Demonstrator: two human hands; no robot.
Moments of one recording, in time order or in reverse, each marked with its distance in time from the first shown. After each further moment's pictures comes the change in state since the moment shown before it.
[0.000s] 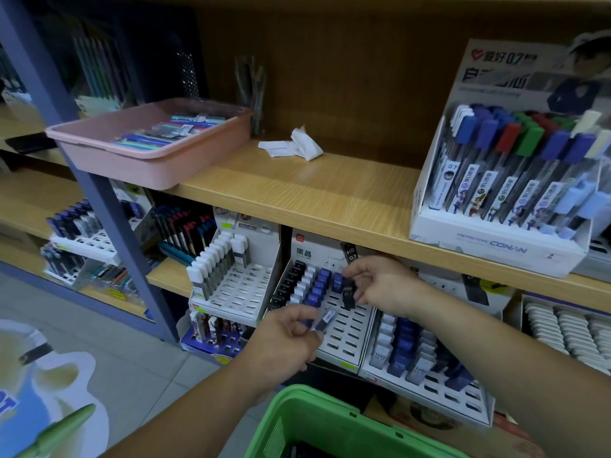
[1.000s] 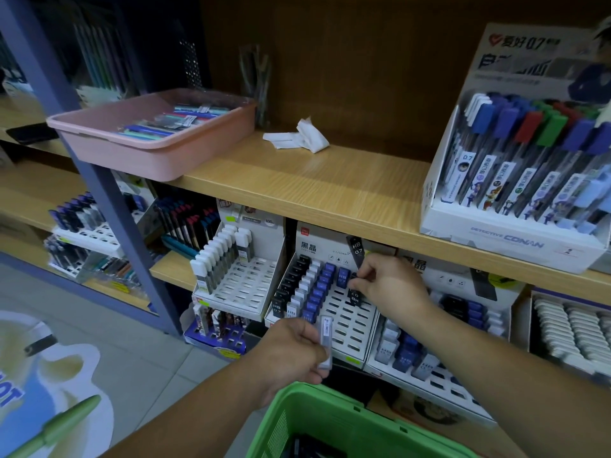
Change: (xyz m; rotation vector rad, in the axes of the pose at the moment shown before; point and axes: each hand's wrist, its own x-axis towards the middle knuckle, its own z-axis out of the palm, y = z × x) left_hand 0.005 -0.011 0.003 -0.052 -0.084 -0.213; right_hand 0.002 0.015 0.023 -0.166 0.364 -0.099
